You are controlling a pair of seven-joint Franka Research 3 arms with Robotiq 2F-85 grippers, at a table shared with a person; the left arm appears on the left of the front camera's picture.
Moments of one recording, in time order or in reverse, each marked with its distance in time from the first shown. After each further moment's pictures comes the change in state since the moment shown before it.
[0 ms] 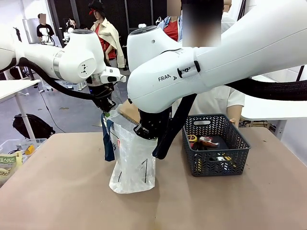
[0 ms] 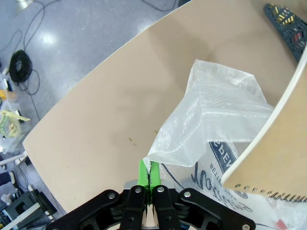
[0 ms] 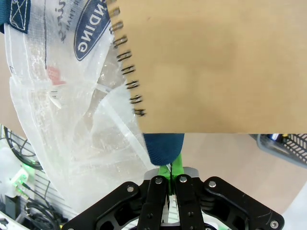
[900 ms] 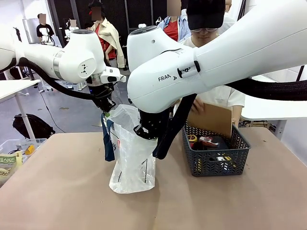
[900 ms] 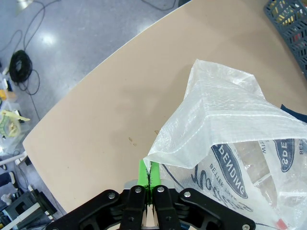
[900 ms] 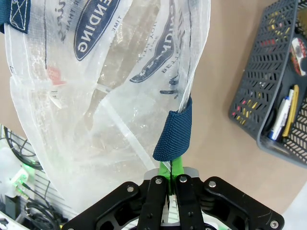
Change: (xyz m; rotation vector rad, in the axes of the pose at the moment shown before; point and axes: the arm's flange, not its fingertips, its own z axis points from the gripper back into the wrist) left arm 0.000 0.000 0.000 0.000 0.000 0.000; right arm 0.000 0.000 0.000 0.000 0.000 0.000
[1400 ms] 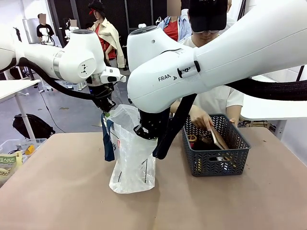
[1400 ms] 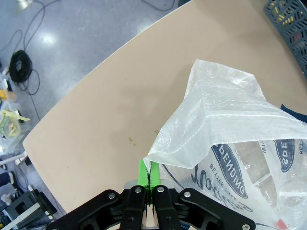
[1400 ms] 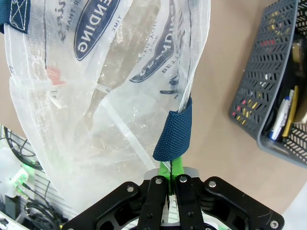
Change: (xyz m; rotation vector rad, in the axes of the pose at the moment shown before) left arm 0.000 0.000 0.000 0.000 0.000 0.000; right arm 0.000 0.000 0.000 0.000 0.000 0.000
